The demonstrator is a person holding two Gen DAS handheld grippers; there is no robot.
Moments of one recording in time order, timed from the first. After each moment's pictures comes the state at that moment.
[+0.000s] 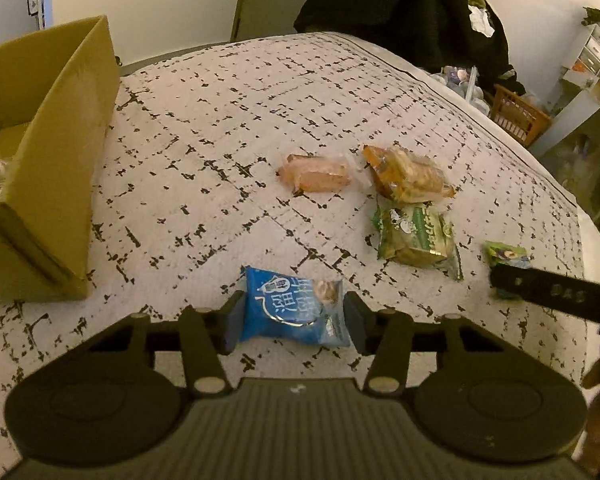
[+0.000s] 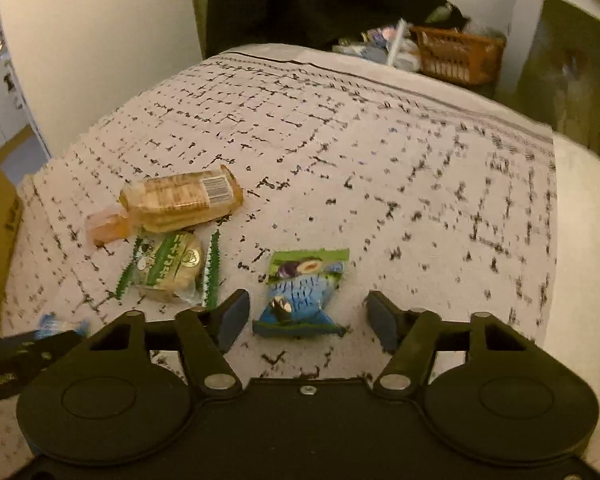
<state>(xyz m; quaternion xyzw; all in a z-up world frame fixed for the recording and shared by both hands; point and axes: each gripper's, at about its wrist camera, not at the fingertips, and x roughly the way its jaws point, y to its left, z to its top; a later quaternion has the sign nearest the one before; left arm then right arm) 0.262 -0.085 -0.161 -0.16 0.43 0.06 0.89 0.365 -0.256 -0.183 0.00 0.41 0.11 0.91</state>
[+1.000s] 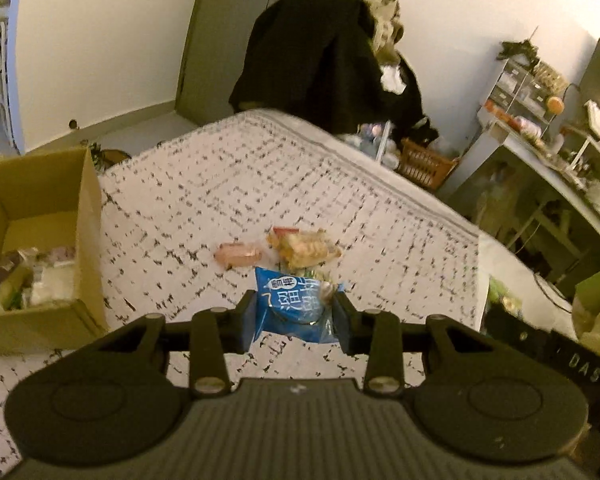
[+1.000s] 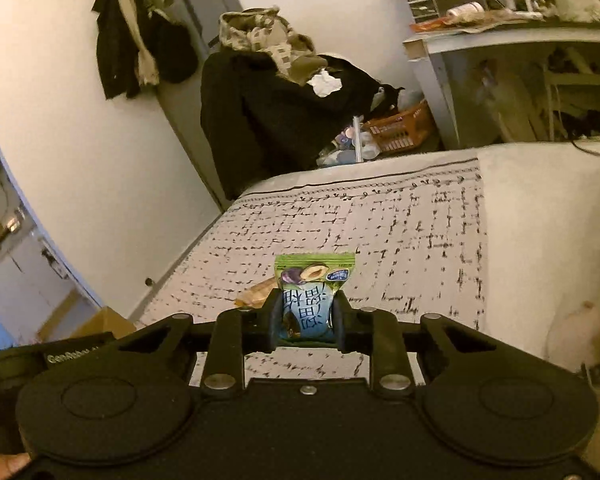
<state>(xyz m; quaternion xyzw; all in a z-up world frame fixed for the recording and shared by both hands) 0.203 -0.102 -0.037 -0.15 0.35 -0.02 0.92 0.219 -0.303 -0.080 0.22 0.28 0.07 0.93</state>
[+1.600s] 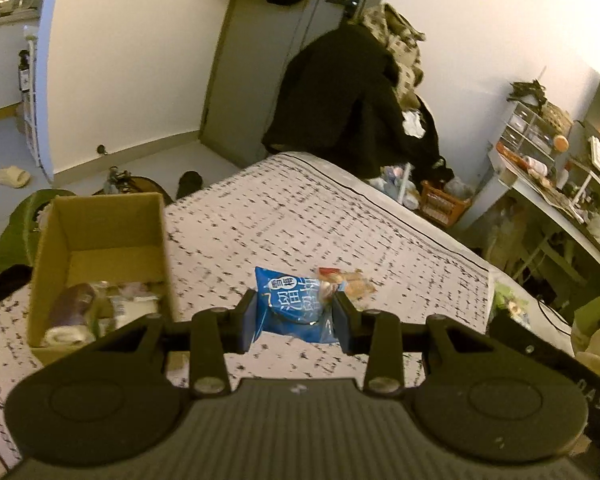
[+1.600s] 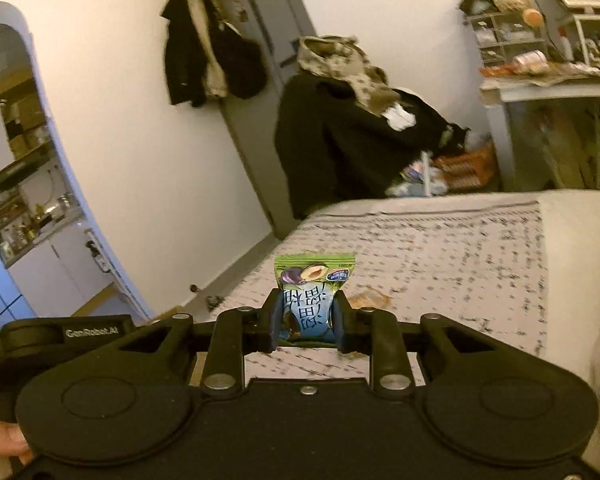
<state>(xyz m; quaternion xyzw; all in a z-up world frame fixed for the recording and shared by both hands) 0.164 -0.036 0.004 -0.15 0.32 0.01 0.94 0.188 -0.235 -0.039 0.18 0.21 0.15 0.95</state>
